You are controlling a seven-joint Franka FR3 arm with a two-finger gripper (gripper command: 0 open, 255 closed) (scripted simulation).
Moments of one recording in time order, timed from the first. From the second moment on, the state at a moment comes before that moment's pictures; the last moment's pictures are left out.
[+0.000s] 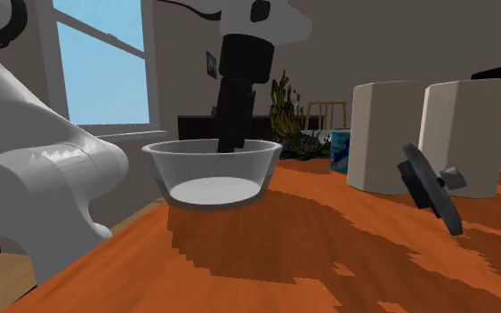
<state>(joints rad) -0.02 -0.74 -0.05 -2.44 0.01 1.53 0.09</state>
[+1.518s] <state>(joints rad) 0.04 -0.03 -0.20 -1.78 -0.13 1.63 -0.54</state>
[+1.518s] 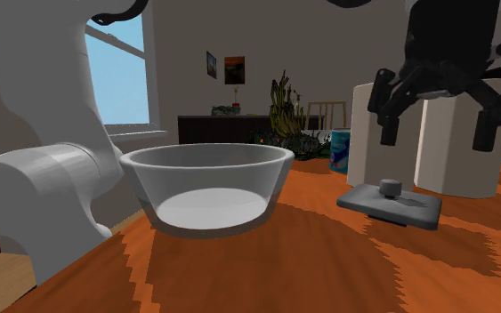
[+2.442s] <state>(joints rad) 0.04 -0.03 -0.20 -1.86 -0.13 1.72 -0.55</state>
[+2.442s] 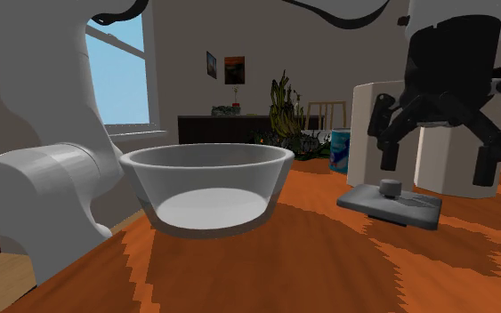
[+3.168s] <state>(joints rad) 0.04 -0.03 -0.20 -1.86 -0.13 1.72 -0.55</state>
